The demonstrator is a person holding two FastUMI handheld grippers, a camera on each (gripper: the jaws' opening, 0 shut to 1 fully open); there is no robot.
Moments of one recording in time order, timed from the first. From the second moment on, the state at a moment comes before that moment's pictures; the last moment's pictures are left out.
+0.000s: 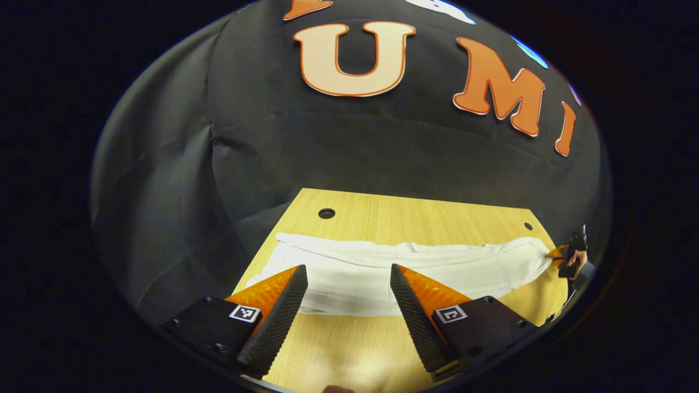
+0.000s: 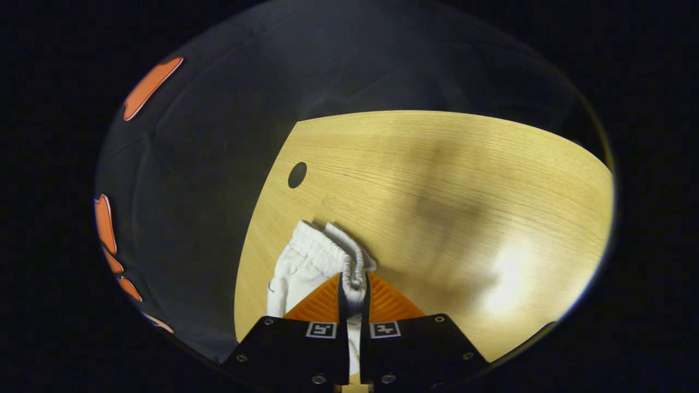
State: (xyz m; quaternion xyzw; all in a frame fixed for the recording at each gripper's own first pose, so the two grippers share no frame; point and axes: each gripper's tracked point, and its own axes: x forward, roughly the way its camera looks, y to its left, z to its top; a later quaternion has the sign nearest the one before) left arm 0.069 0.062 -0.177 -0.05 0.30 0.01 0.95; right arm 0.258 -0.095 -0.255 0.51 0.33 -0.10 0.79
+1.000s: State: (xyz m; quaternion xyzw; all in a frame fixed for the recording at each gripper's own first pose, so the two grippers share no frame) left arm 0.075 0.104 -0.243 -0.06 0.35 -0.08 0.93; right arm 0.223 -0.088 -0.225 0.48 0.21 0.01 0.85
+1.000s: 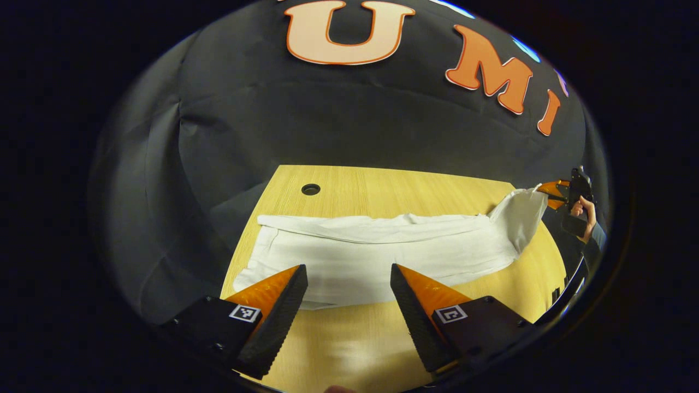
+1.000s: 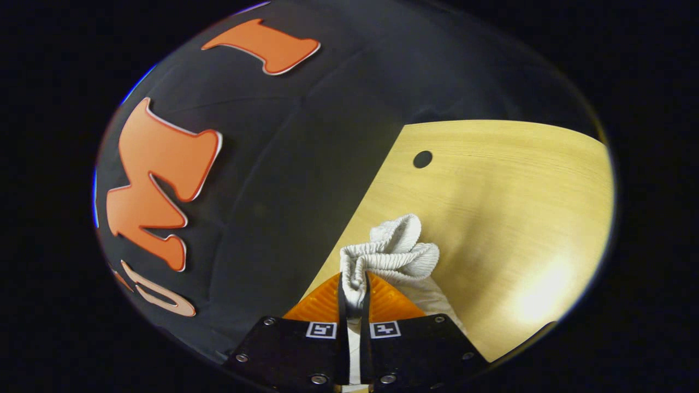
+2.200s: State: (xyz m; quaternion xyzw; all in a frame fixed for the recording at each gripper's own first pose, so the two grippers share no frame) left arm 0.075 0.170 -0.340 -0.24 0.43 -0.02 0.87; right arm 0.213 -0.130 -0.223 0.13 0.35 0.18 0.91
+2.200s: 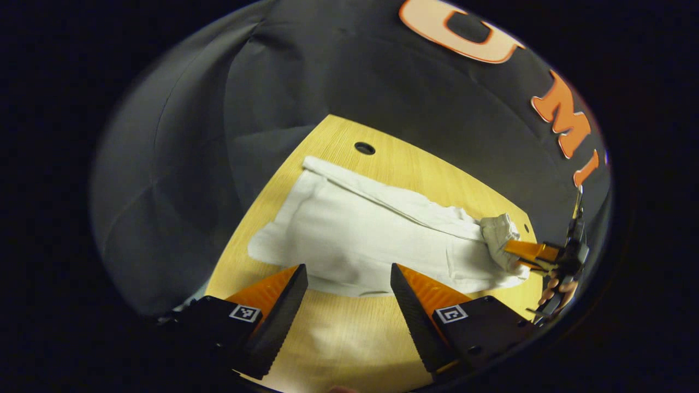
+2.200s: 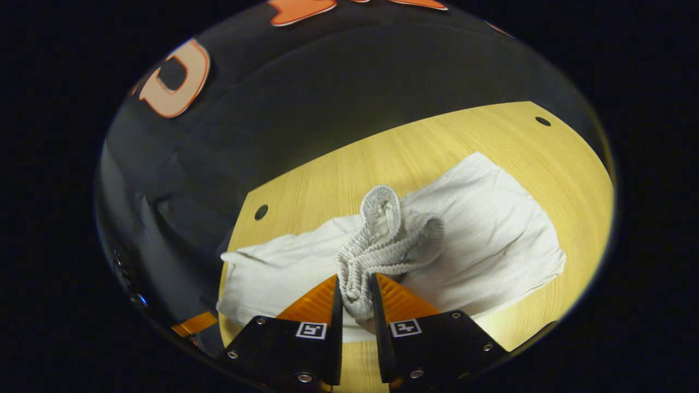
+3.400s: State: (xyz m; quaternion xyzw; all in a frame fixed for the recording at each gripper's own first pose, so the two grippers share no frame) left arm 0.108 0.202 -0.361 -0.55 0.33 0.05 0.77; right arm 0.201 -0.267 -0.146 0.13 0.28 0.14 0.94
